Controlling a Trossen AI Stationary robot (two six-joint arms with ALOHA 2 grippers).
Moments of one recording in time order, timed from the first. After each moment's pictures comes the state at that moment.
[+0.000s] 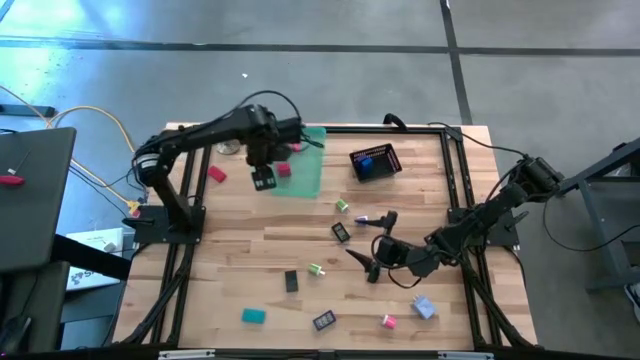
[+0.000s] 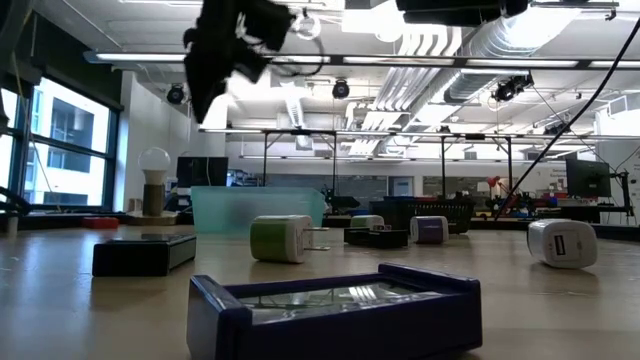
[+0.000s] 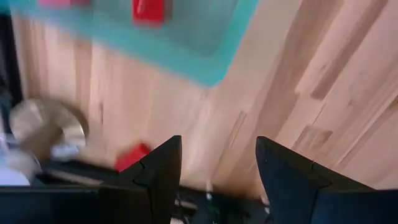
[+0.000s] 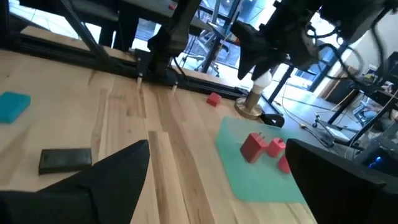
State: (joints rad) left arm 0.42 1.68 1.65 -1.57 -0.06 0.08; right arm 0.58 1.43 0.73 0.44 0.93 -0.12
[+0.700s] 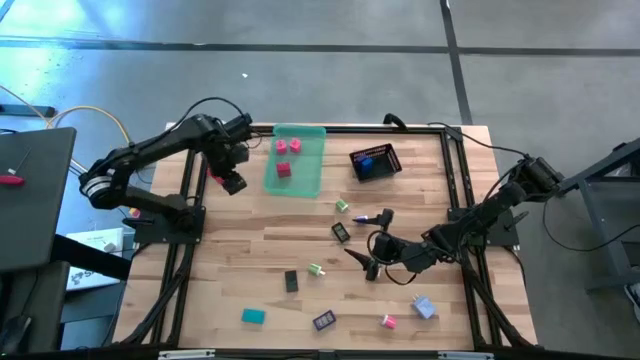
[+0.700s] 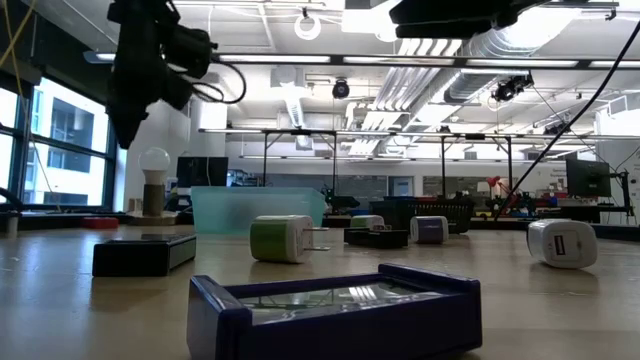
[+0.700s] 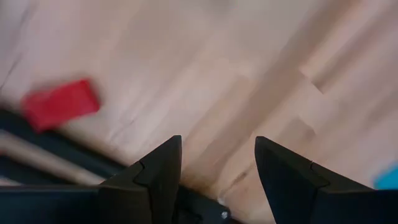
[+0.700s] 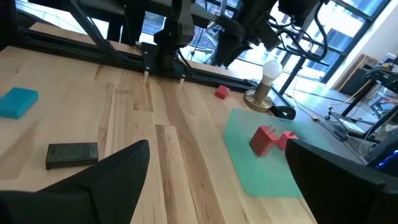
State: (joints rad) left arm 0.69 1.25 1.07 -1.34 0.14 -0.04; right arm 0.54 1.43 0.73 0.40 0.86 -0.07
